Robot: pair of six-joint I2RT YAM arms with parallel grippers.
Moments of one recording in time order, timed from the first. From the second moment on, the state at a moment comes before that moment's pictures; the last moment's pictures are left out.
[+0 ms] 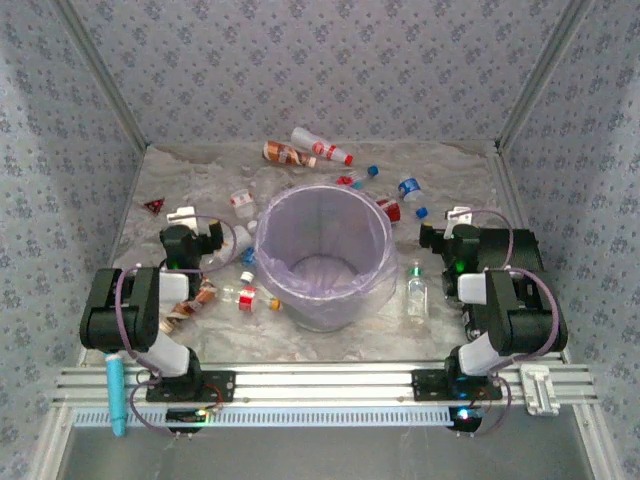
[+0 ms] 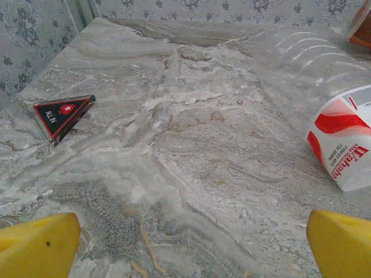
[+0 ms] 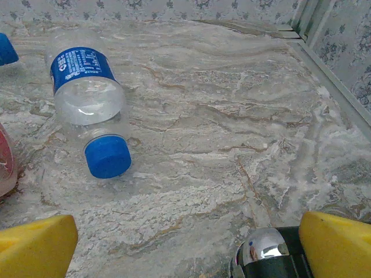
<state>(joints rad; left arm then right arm) 0.00 1.54 0.40 0.76 -0.15 -0.07 -0.01 1.51 0.39 0.73 0.12 -0.02</state>
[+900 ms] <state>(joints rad) 0.00 1.54 0.40 0.76 -0.14 -0.07 -0.02 1.51 0.39 0.73 0.12 -0.02</state>
